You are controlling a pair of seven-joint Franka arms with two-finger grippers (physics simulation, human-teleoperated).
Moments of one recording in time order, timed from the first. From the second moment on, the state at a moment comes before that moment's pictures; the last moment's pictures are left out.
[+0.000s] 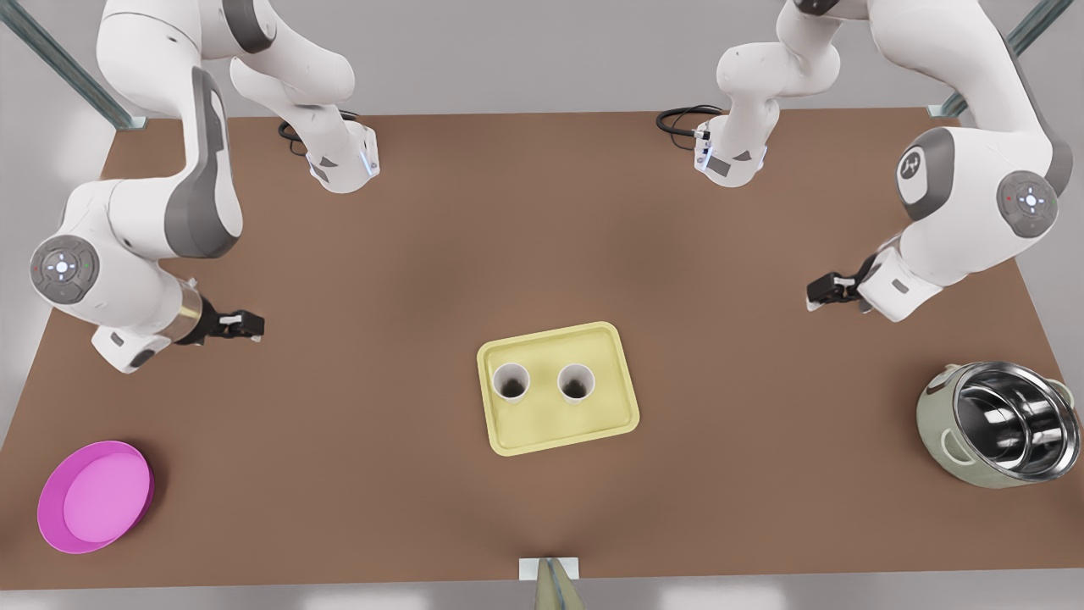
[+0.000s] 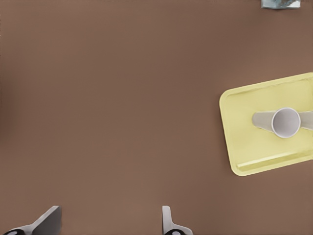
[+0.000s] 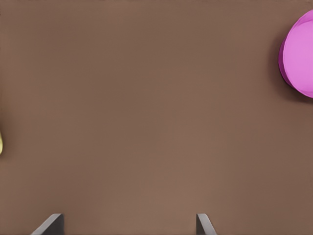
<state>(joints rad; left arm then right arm) 0.01 0.15 -0.07 -1.53 -0.09 1.64 -0.01 -0.06 0.30 0.13 -1.37 -0.06 1.56 0.00</state>
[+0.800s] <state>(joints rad) -0.42 0.71 -0.17 -1.39 0.15 2.10 -0.40 0.35 0.61 0.13 -1.37 0.02 1.88 0.20</state>
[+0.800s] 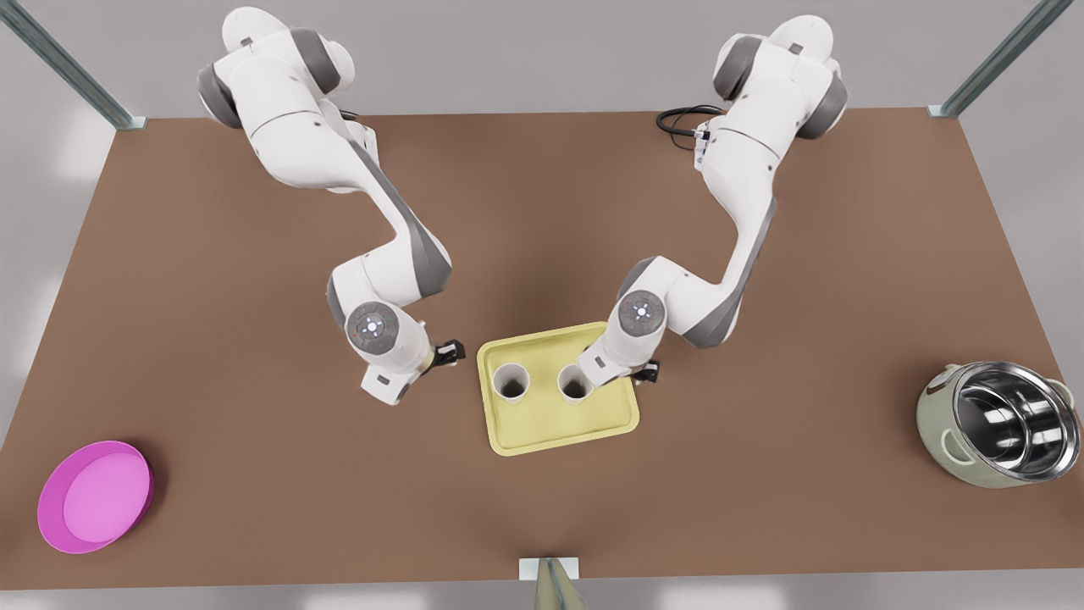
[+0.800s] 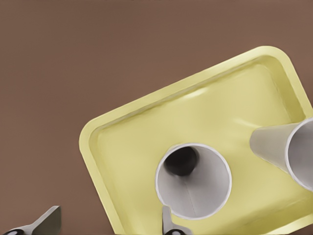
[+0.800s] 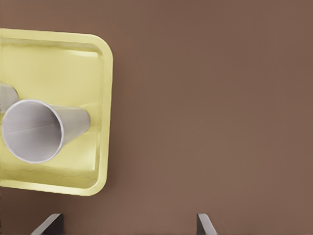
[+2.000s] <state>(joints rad) -0.15 0.69 -0.16 -1.39 0.13 2.16 -0.61 0.49 0.87 0.12 -1.33 -0.01 2.17 0.43</state>
